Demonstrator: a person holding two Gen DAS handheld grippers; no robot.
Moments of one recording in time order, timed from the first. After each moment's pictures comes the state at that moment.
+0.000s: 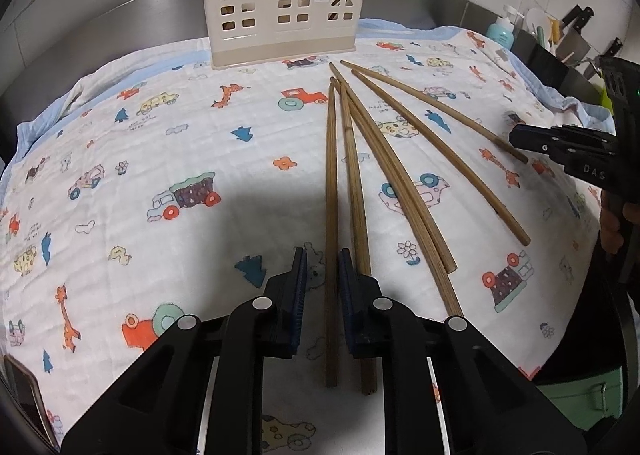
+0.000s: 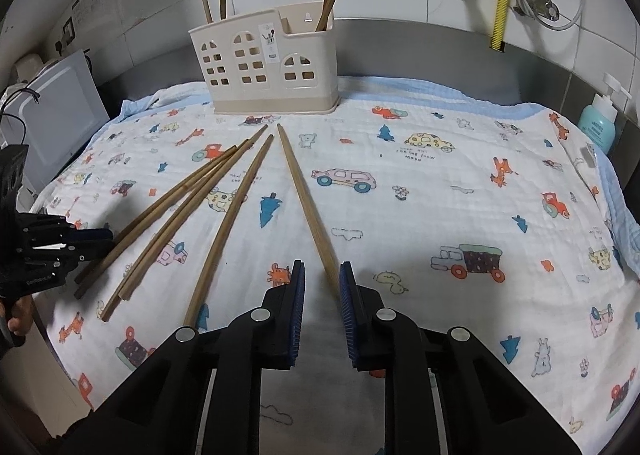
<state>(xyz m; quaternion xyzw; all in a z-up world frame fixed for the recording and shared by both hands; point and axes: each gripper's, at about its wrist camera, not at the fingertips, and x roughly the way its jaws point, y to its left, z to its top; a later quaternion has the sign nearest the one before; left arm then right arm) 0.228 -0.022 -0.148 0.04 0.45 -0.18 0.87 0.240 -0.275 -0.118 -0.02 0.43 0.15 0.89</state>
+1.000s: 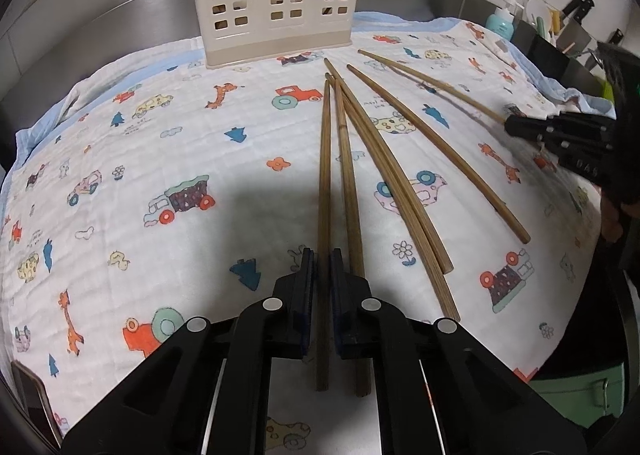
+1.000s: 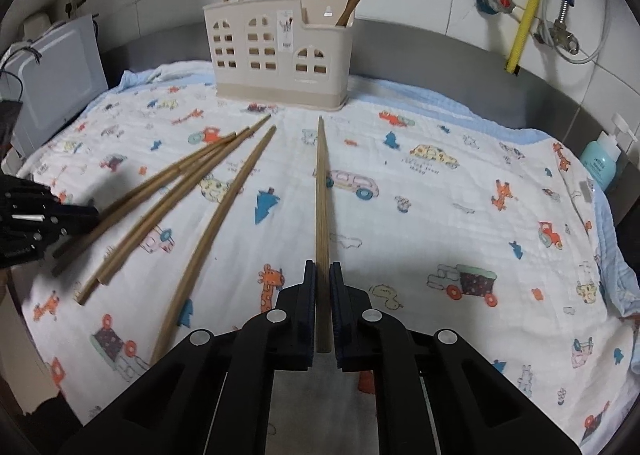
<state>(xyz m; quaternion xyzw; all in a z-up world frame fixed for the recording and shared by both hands) 0.229 -0.030 -0.147 0.06 0.46 -0.18 0.87 0.242 -0.265 -0.117 -0.08 0.42 0.15 0.89</state>
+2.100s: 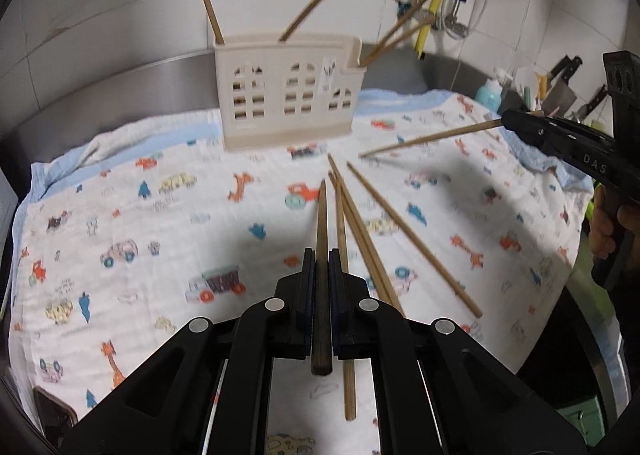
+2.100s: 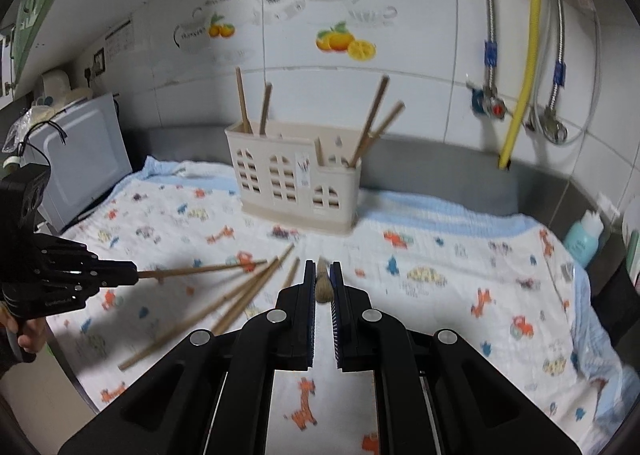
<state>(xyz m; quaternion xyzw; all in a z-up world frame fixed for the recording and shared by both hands) 0.240 -0.013 -0.069 0.01 0.39 -0.19 0.90 0.253 -0.248 -0.012 -0.05 0.31 0.18 0.93</state>
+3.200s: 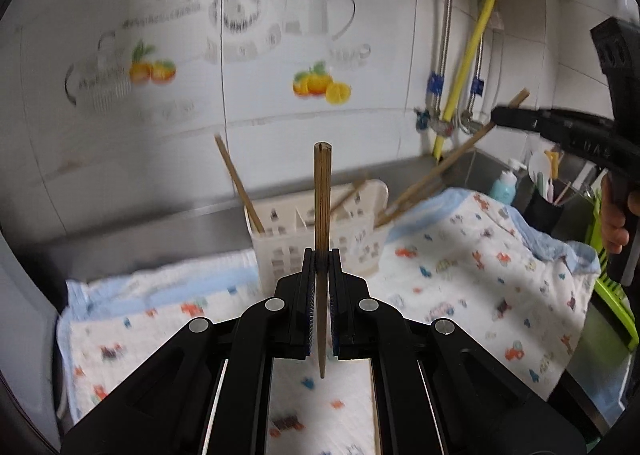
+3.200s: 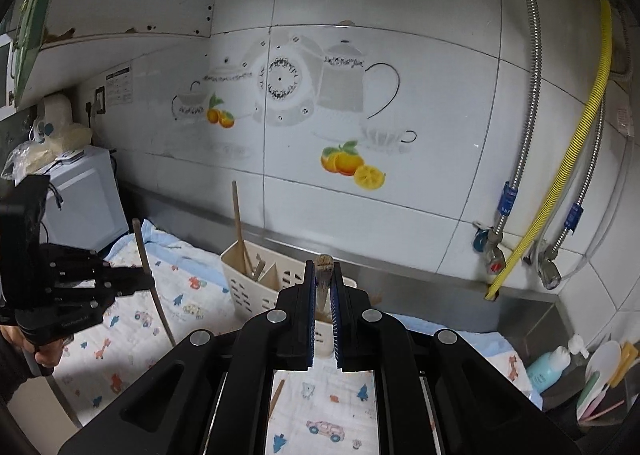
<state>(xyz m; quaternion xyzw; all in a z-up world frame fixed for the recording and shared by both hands) 0.310 -0.008 0.062 0.03 0.27 -0.16 0.95 0.341 -0.221 0.127 -0.09 0.26 0.19 0.94</state>
